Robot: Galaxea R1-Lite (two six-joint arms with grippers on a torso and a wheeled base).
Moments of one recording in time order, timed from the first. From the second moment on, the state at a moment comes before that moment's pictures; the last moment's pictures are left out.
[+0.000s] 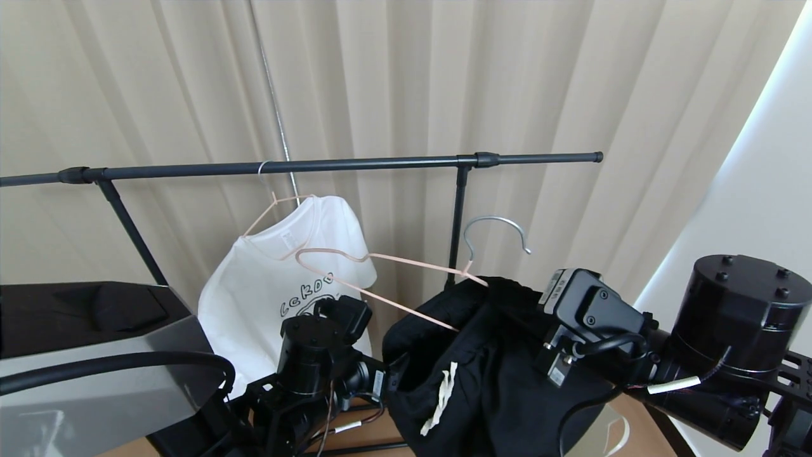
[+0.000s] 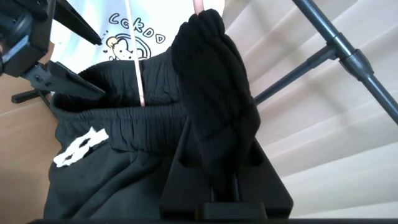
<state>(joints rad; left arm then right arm) -0.67 2.11 -0.53 -1.15 0.17 -0.09 0.69 1.63 -0.48 -0.98 -0.01 -0.58</state>
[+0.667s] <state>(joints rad) -0.65 2.08 -0.52 -1.24 0.24 -0.04 0.61 1.63 -0.48 -0.96 0.07 -0.51</state>
